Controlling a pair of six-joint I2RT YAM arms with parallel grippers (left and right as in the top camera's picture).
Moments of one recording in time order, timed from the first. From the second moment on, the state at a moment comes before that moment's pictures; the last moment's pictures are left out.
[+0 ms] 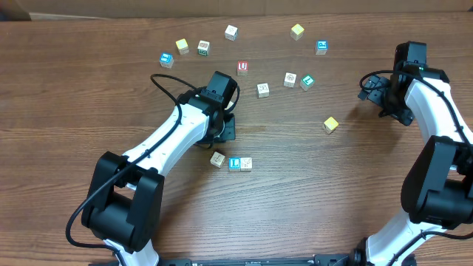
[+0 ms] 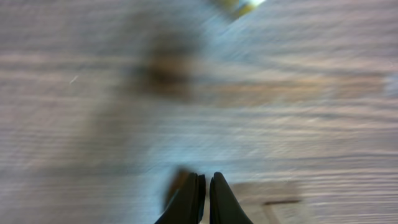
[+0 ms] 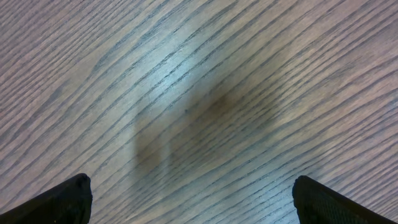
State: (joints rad) left arm -0.46 1.86 1.30 -0.84 0.00 -0.50; right arm -0.21 1.92 1.43 -0.79 0.12 0.41
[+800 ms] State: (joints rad) left arm -0.43 1.86 1.25 -0.90 -0.04 -0.50; right arm -0.21 1.92 1.43 -0.79 0.12 0.41
